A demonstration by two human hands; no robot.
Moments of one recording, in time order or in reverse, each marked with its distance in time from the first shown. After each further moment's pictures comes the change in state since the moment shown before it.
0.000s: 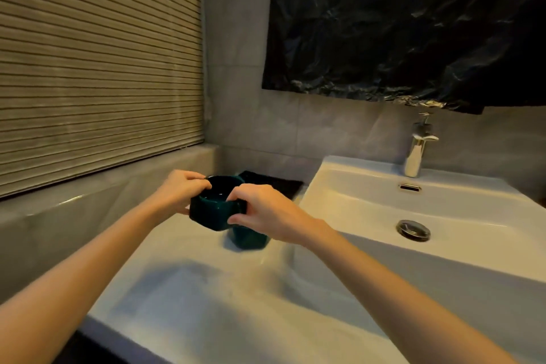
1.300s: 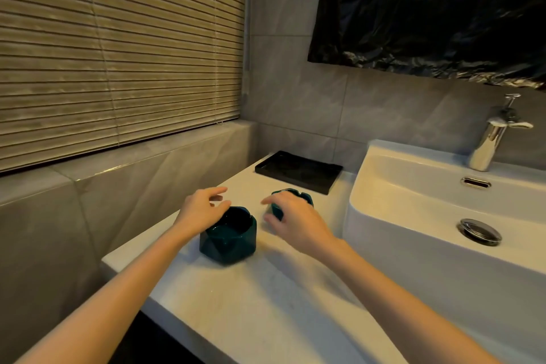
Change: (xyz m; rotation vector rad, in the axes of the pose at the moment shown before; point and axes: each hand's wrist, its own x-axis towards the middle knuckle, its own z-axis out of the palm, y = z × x) left_hand 0.022 -0.114 -0.013 0.370 0.057 0.113; right_hand 0.007 0.029 0.090 0.034 0.039 0.269
